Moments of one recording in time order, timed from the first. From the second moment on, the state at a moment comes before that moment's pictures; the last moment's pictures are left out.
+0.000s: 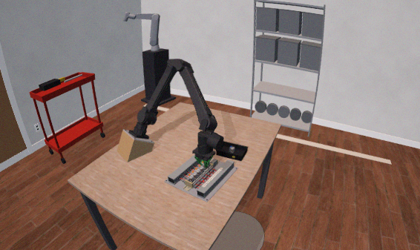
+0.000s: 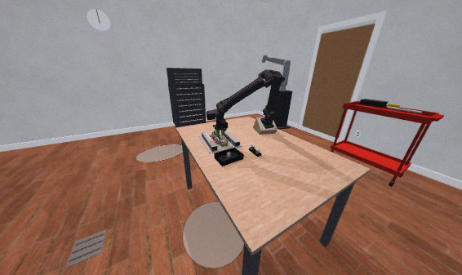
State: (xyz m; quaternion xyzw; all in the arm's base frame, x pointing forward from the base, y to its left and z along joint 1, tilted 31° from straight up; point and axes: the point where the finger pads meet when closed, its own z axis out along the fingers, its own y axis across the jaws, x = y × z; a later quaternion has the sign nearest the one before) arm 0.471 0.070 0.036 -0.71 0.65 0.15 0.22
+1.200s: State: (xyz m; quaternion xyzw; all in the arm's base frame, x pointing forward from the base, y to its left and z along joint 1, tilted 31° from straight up) arm 0.471 0.071 0.036 -0.71 0.65 0.15 0.22
